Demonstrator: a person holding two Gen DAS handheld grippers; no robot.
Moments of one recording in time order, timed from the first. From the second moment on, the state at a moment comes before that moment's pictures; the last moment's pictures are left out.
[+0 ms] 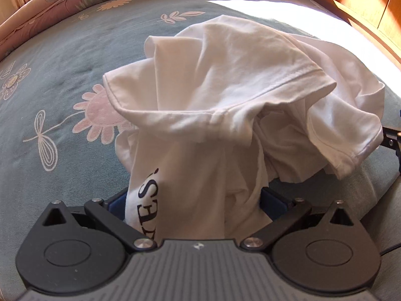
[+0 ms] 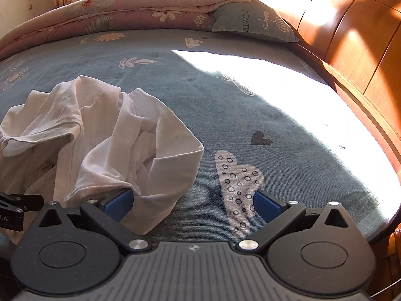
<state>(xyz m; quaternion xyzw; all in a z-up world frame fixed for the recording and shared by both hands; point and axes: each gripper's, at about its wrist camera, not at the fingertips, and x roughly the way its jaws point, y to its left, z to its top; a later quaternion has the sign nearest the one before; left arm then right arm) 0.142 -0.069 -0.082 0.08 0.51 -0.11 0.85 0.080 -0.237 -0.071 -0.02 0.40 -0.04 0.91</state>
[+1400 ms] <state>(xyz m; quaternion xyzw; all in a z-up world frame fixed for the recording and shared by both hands) 0.150 -0.047 -0.046 0.27 0.31 -0.23 0.88 0.098 -0.201 -0.070 -0.30 0.29 0.11 0.91</state>
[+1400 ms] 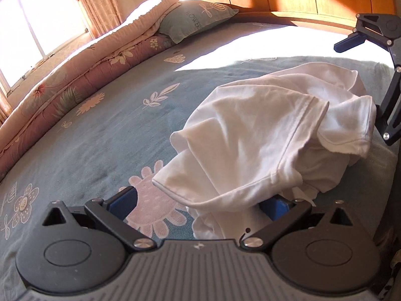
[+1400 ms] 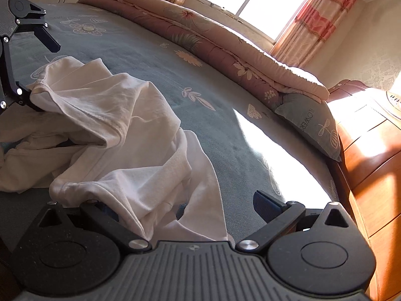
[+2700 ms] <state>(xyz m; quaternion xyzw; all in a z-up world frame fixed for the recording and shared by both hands) 0.142 -0.082 -0.067 0.49 0.18 -0.31 0.80 0.107 -0.168 -0.082 -0.37 0.20 0.14 0.90</state>
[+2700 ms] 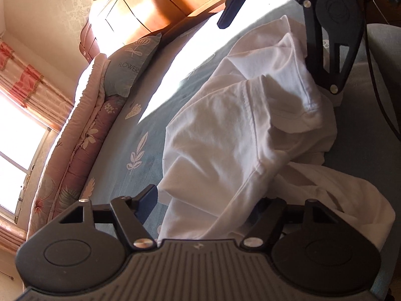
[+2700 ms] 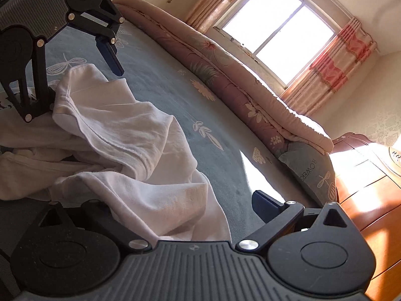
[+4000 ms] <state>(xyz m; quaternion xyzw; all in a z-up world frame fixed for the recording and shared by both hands) 0.066 -0.119 -0.132 0.61 0.07 -0.26 0.74 0.040 -0.119 -0.160 -0.48 0.20 0.08 0.85</state>
